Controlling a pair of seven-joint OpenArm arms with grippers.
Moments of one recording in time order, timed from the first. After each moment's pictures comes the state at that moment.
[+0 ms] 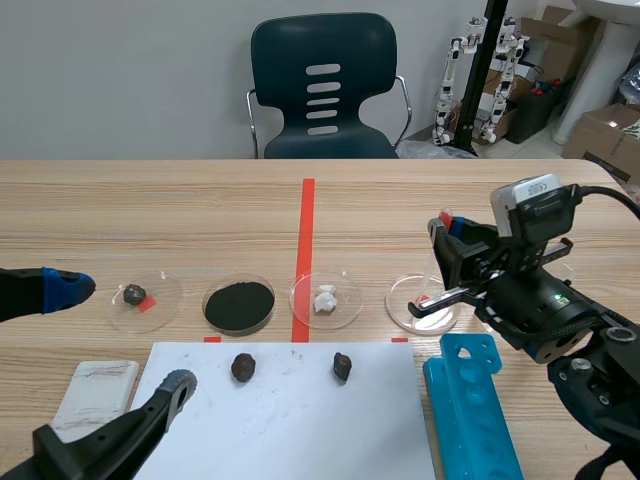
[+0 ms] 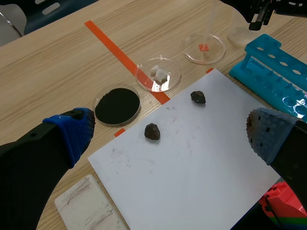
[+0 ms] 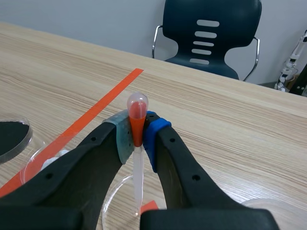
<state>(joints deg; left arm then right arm) 54.2 -19.1 -11.2 126.5 -6.1 -32.2 -3.1 -6.7 9.2 2.1 71.5 -6.4 25.1 29.0</state>
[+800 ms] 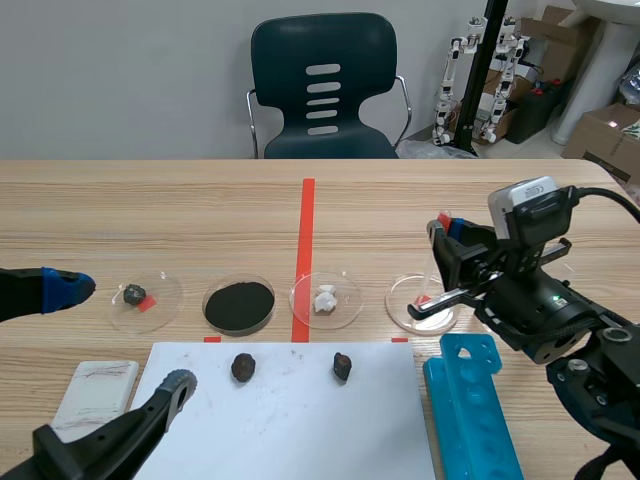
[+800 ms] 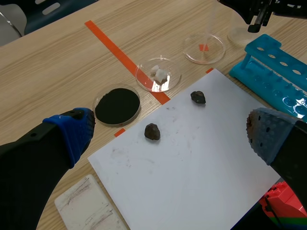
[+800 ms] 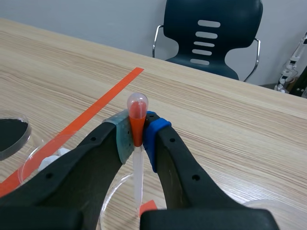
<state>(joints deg) 54.2 -19.1 -11.2 126.5 -6.1 -32.2 -3.1 -6.3 9.2 2.1 70.3 -7.7 25.1 30.1</state>
